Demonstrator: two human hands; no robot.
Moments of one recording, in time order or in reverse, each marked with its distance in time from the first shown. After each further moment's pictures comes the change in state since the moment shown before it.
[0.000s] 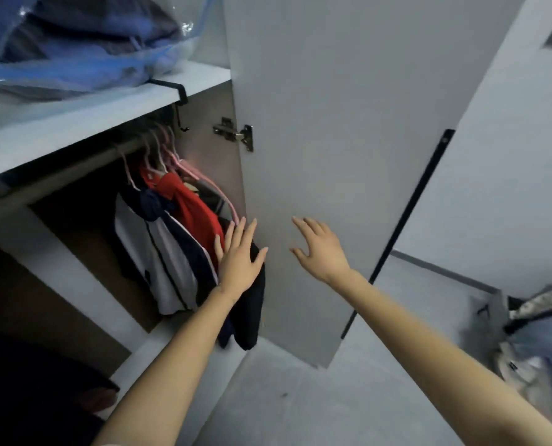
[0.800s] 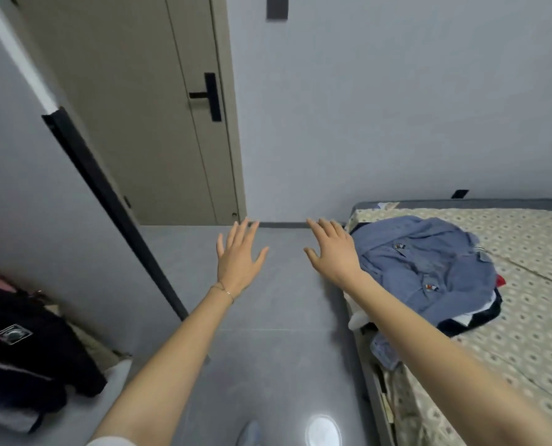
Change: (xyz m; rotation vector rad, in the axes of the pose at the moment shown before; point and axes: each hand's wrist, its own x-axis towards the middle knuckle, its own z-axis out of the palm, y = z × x) left_hand -0.091 0.449 0.177 -0.160 -0.318 0.454; right_hand -0.324 0.356 -0.187 -0.204 0.121 0.604
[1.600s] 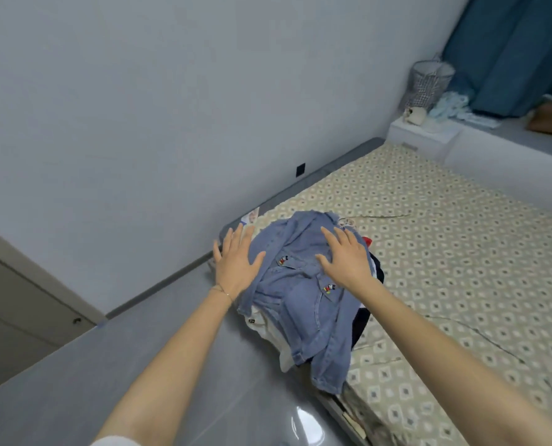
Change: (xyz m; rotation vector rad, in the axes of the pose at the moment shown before) left_hand 0.289 0.262 0.222 -0.096 -0.371 0.551; right_hand 0.062 0.338 -0.045 -0.041 0.058 0.769
